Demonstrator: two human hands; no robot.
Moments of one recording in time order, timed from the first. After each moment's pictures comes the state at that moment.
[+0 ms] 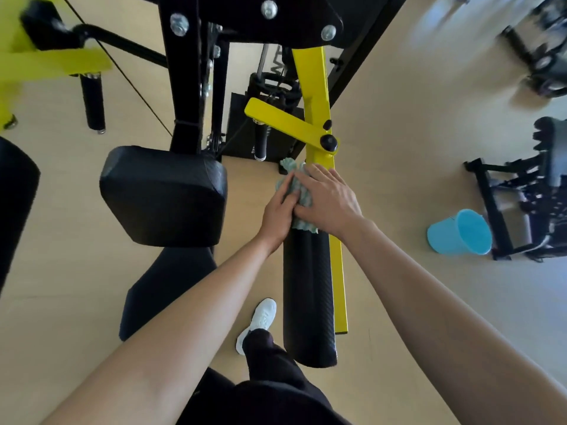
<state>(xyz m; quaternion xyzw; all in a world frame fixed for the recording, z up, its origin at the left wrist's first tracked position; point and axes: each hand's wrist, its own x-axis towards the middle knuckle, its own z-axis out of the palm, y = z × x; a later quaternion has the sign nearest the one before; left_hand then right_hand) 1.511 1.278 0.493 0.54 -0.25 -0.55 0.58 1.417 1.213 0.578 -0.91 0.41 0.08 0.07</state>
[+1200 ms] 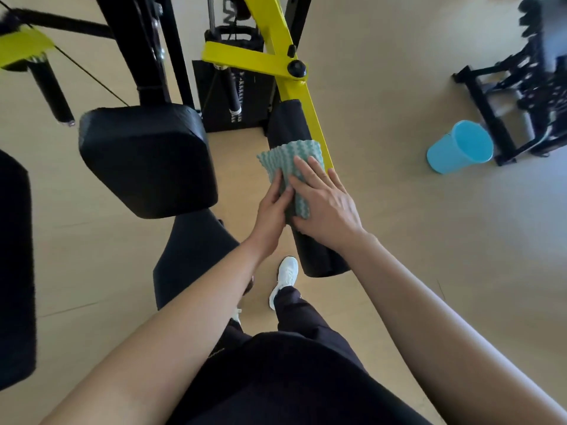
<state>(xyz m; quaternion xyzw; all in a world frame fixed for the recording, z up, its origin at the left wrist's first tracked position) 1.484 1.393 0.490 0.50 -0.26 -0.65 0.51 1.360 1.369 0.551 -0.86 0.50 -0.03 0.09</state>
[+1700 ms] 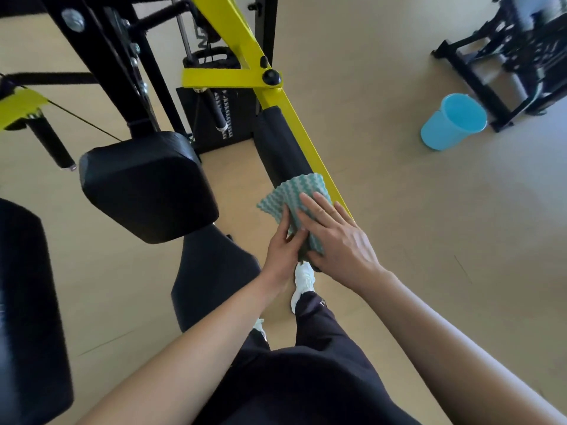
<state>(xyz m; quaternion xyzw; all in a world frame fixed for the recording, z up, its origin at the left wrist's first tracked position) 1.469 1.455 0.492 0.52 -0.30 -0.68 0.42 1.329 1.442 0.540 -0.85 0.51 -0.09 0.07</state>
